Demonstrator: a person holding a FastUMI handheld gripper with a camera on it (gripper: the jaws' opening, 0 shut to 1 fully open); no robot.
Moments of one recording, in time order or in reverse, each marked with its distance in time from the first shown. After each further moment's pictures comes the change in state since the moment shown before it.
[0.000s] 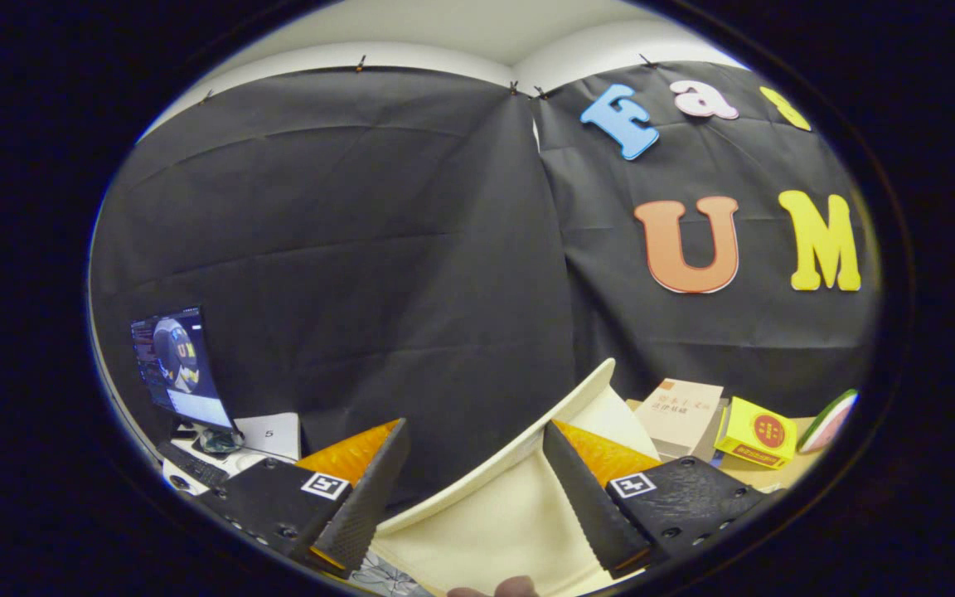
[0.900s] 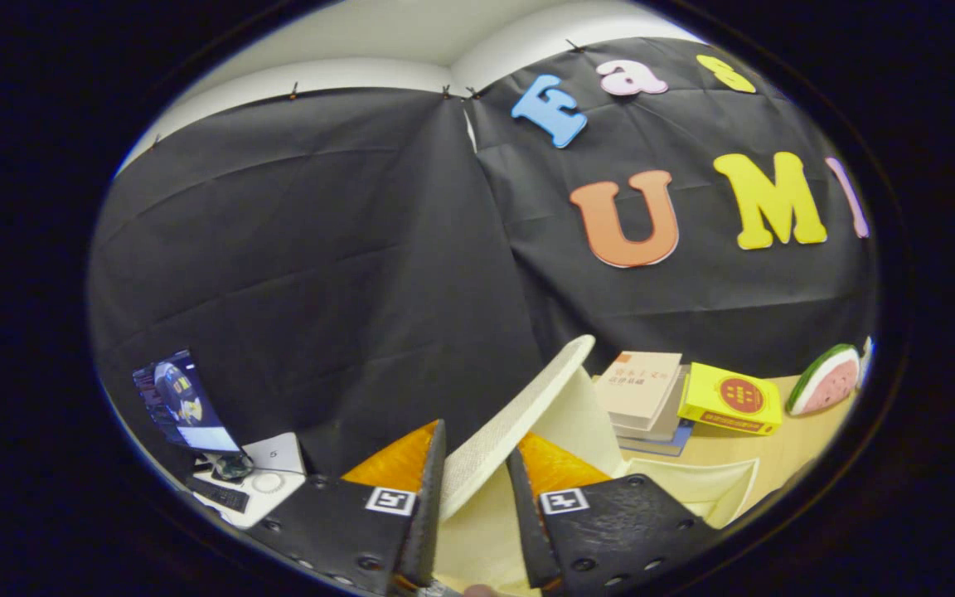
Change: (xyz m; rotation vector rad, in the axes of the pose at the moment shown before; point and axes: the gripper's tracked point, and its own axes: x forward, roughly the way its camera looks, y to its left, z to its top) arm -0.053 -0.052 -0.003 0.160 0.016 -0.061
